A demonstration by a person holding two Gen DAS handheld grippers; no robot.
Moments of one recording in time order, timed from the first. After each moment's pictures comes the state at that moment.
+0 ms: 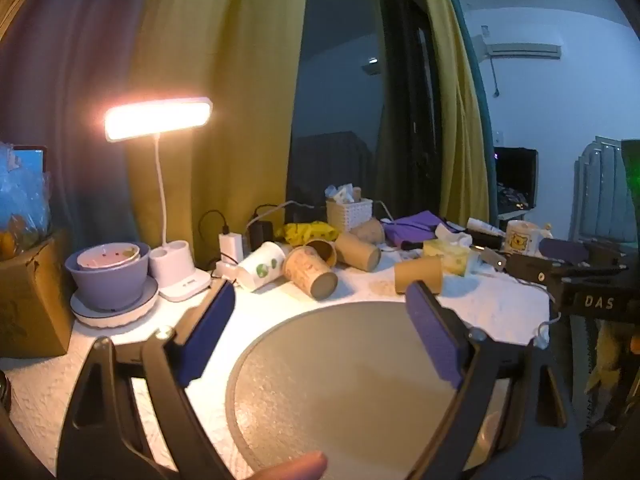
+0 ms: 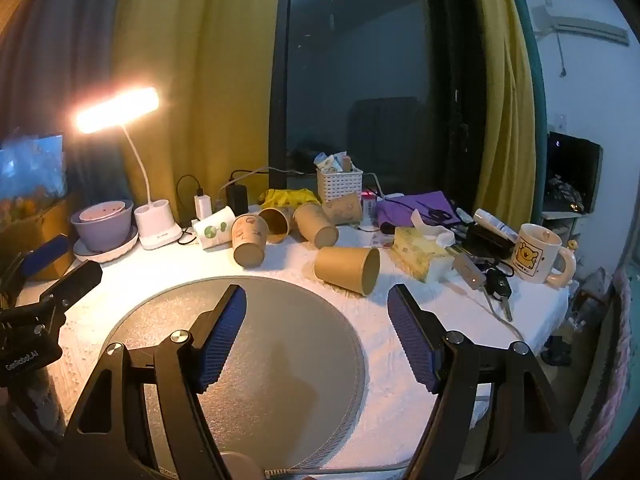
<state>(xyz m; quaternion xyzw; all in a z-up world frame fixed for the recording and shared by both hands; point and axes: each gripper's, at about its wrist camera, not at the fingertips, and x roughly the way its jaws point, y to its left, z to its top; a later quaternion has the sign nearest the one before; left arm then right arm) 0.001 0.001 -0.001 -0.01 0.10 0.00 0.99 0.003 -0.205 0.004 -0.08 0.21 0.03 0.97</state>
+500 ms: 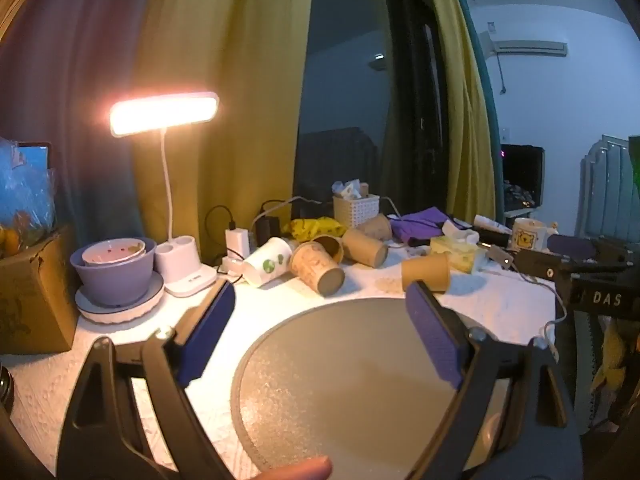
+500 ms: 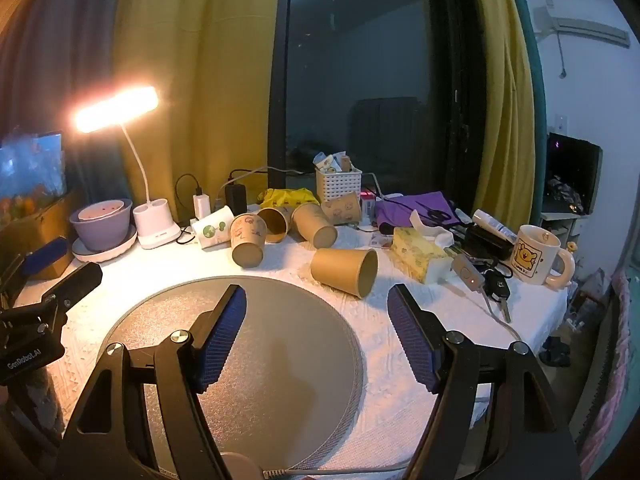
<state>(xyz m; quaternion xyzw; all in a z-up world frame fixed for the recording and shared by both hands) 0.003 0.001 -0.002 -0.01 0.11 0.01 0.99 0.003 -0.203 0.006 -0.08 0.21 0.03 0.97</state>
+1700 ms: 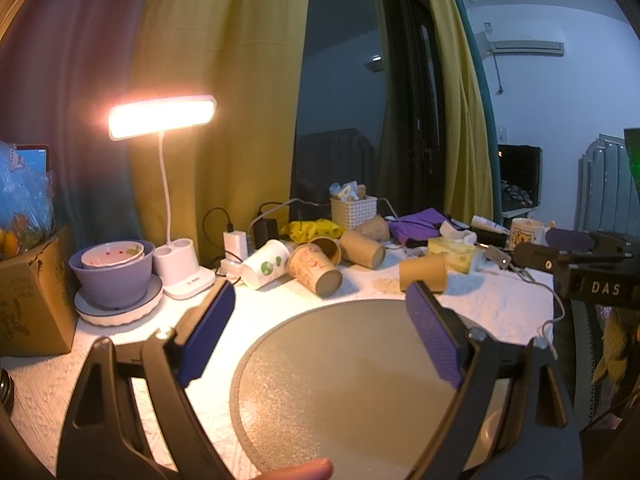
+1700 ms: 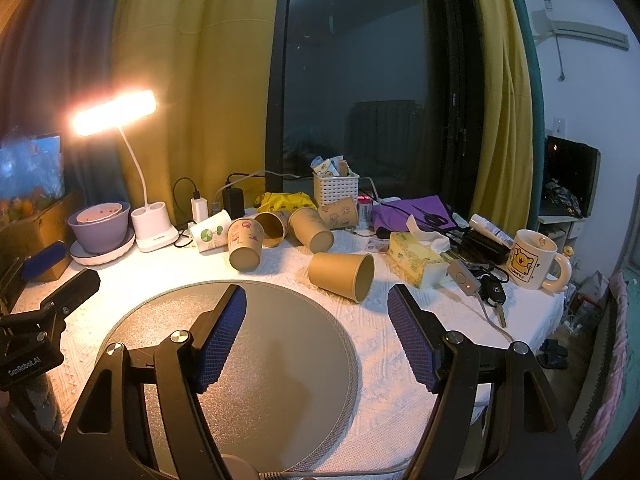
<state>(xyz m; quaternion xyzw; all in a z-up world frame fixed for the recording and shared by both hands) 0.003 0.002 0.000 0.00 0.11 0.01 0.99 0.004 -0.202 0.013 -0.08 0.21 0.03 0.97</state>
